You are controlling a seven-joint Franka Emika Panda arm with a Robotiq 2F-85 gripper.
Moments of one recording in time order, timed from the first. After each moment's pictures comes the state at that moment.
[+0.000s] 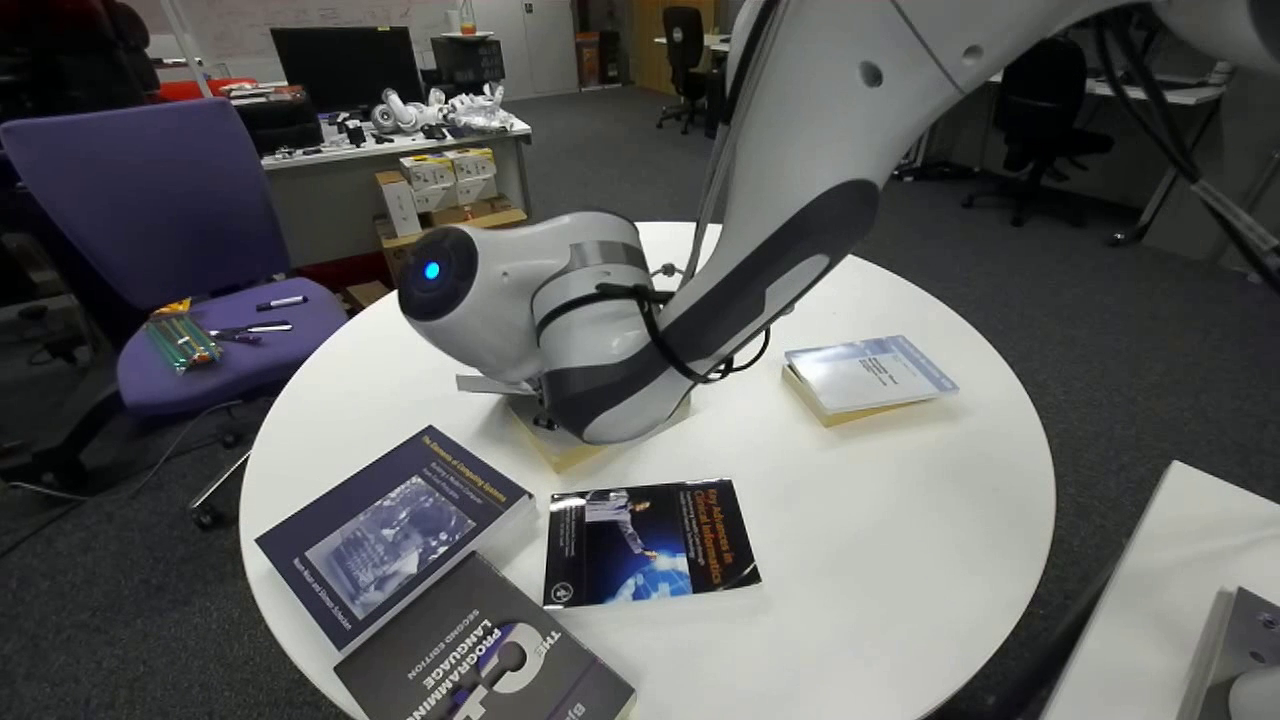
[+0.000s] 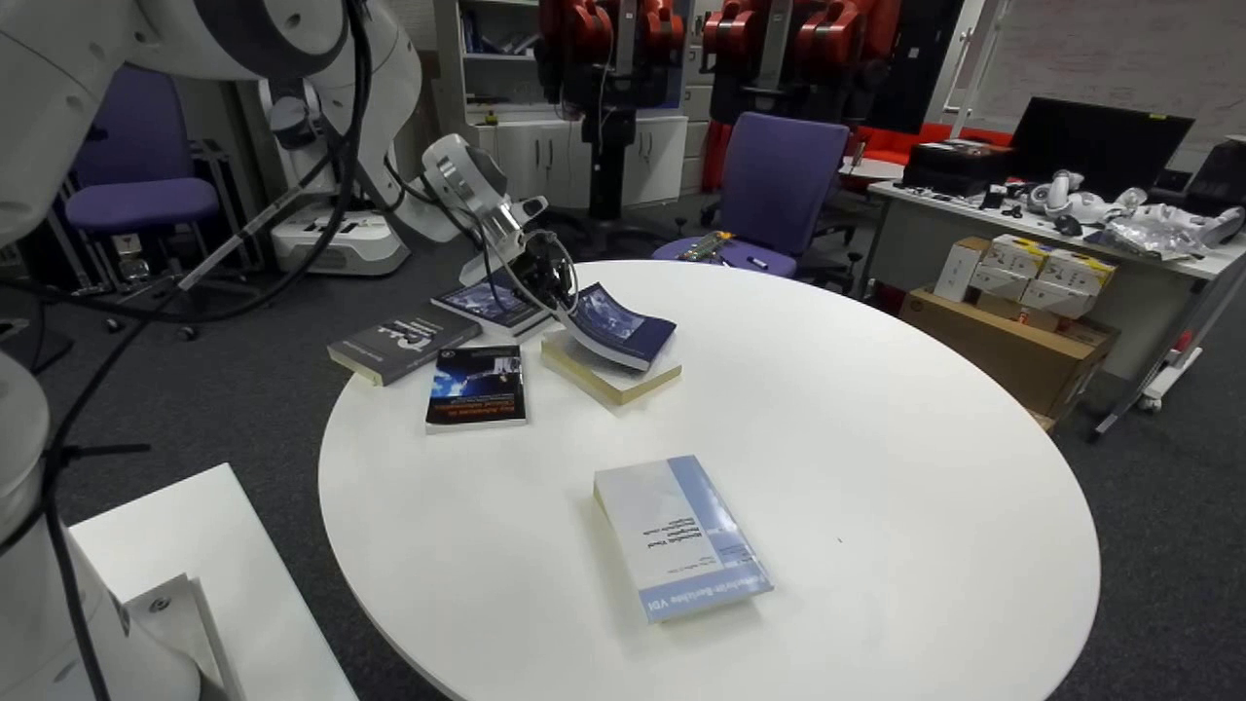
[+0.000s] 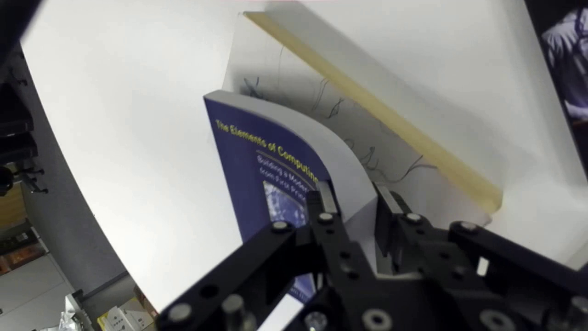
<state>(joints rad) 0.47 0.74 -0.01 -1.59 -0.87 2.25 0.59</state>
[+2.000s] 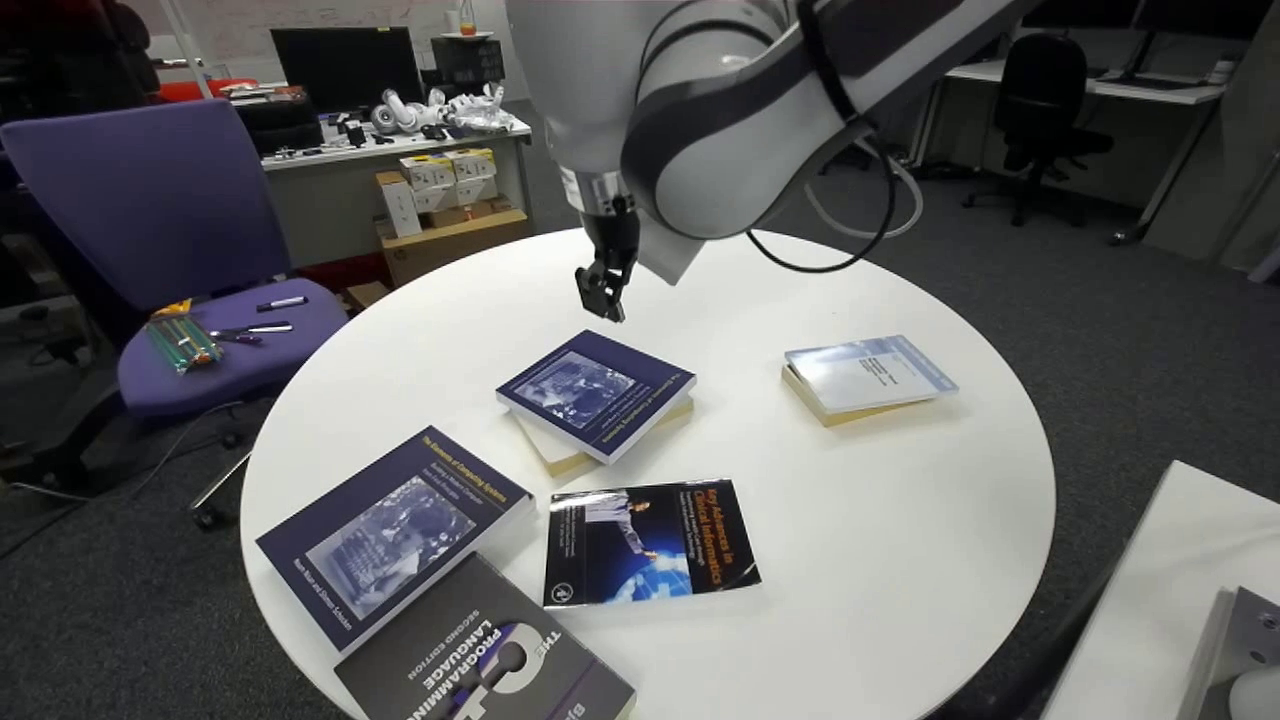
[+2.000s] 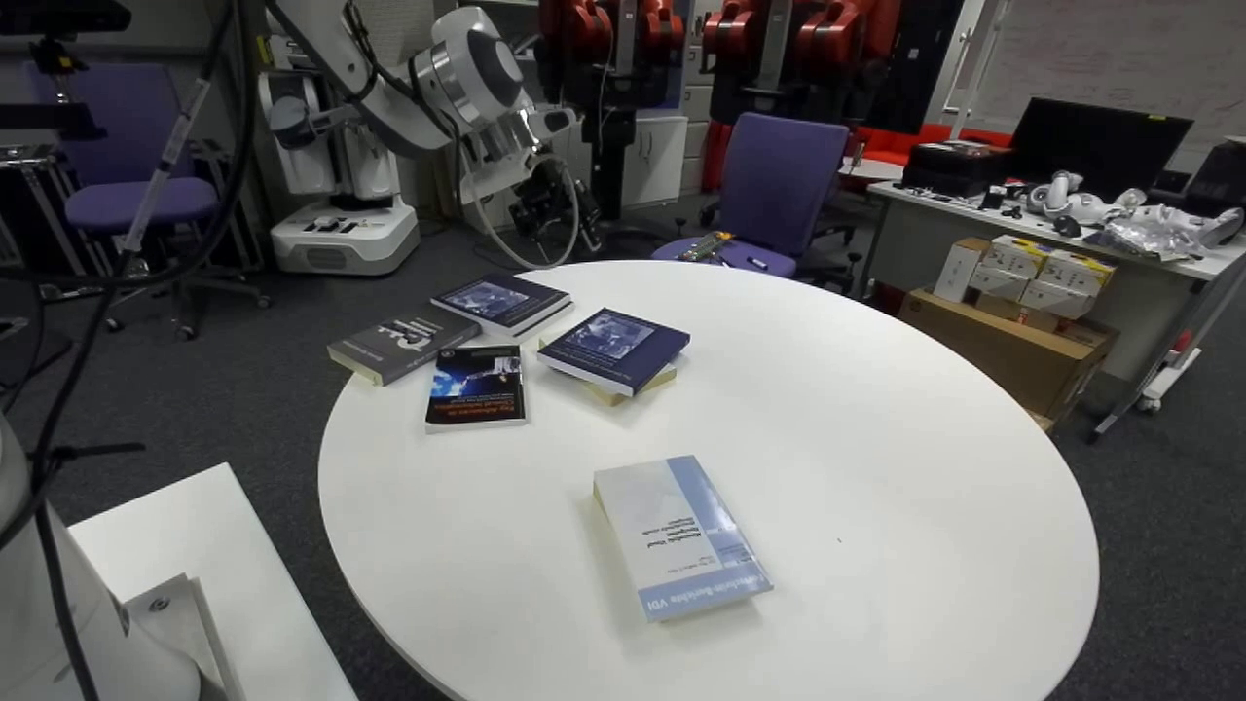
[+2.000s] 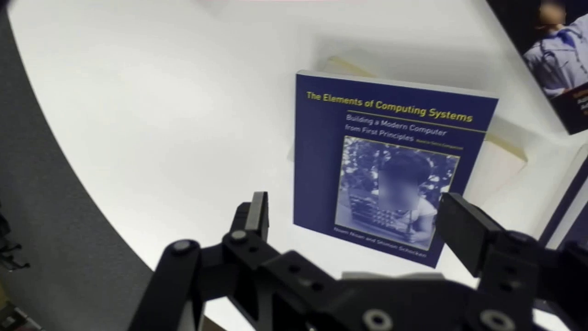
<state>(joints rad) 0.28 0.32 0.07 -1.89 -0.64 2.29 0.48</state>
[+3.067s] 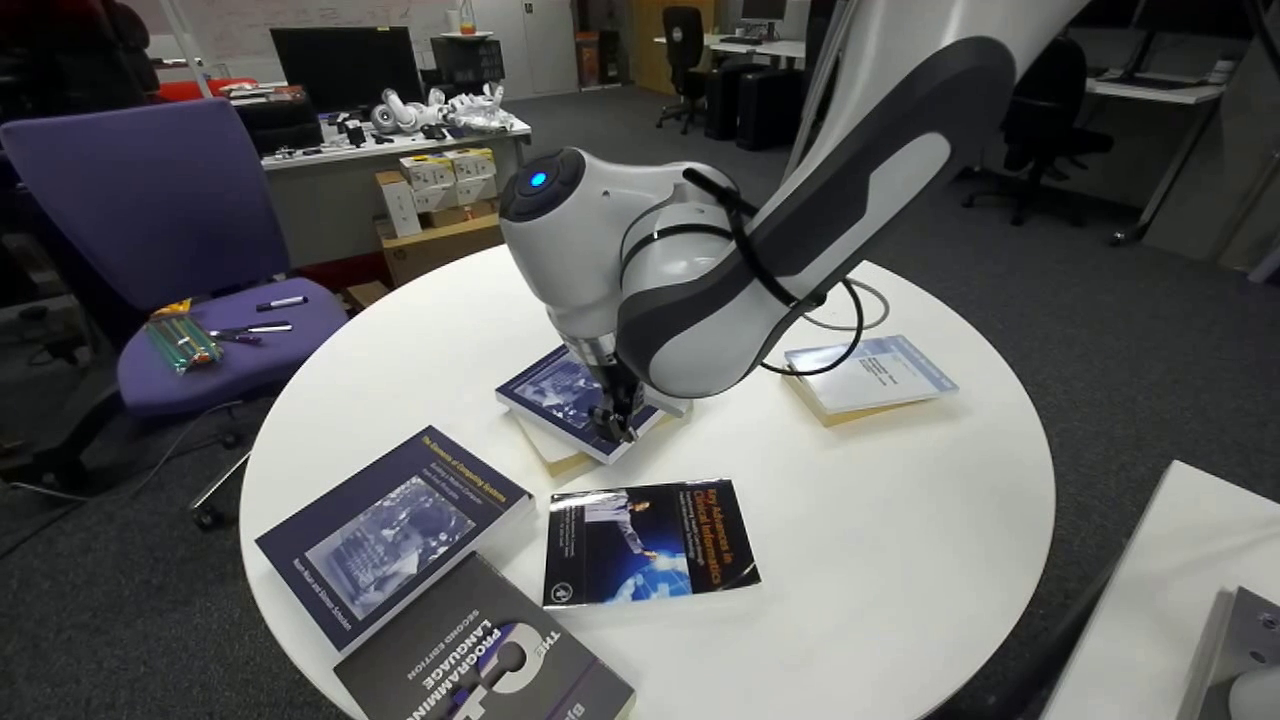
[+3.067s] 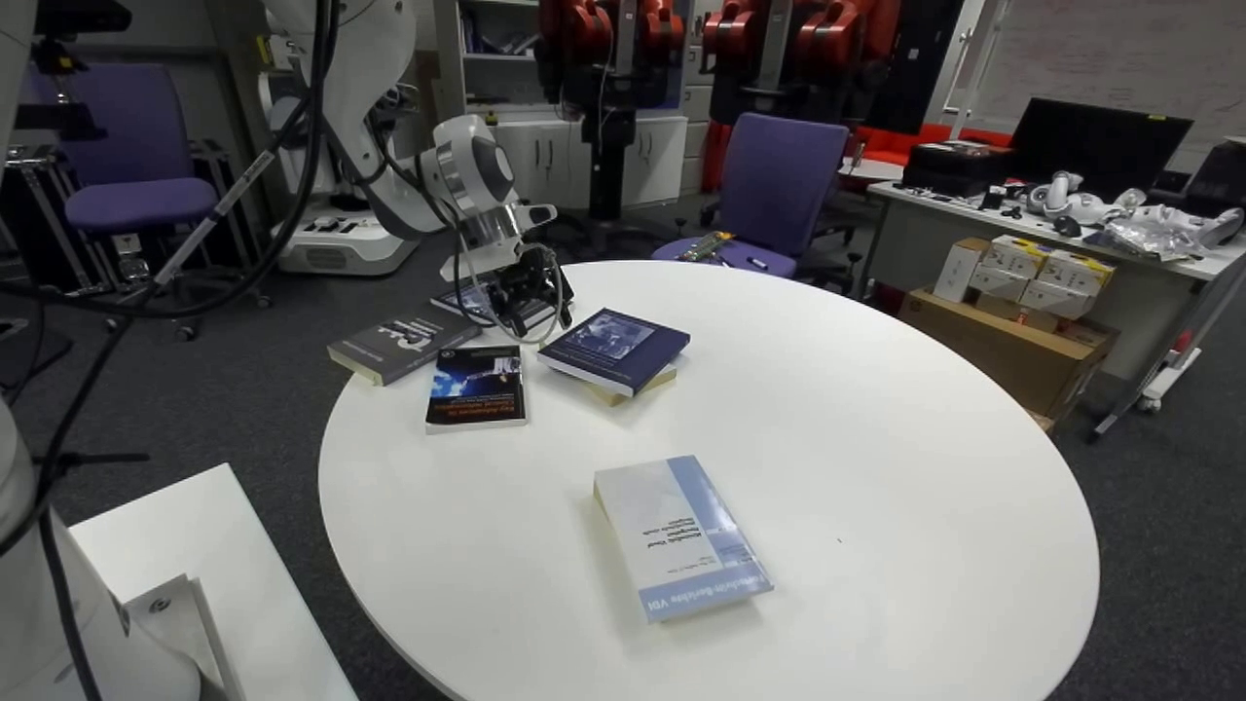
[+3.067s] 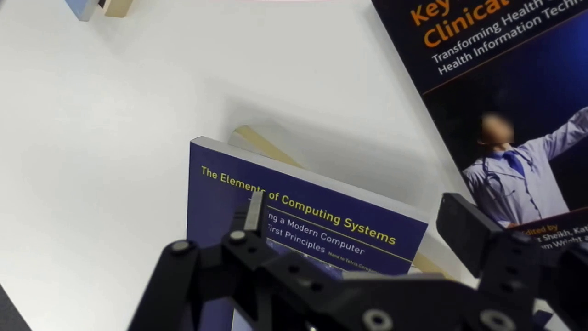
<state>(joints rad) 0.33 0.53 0.07 -1.89 -0.64 2.34 0.46</state>
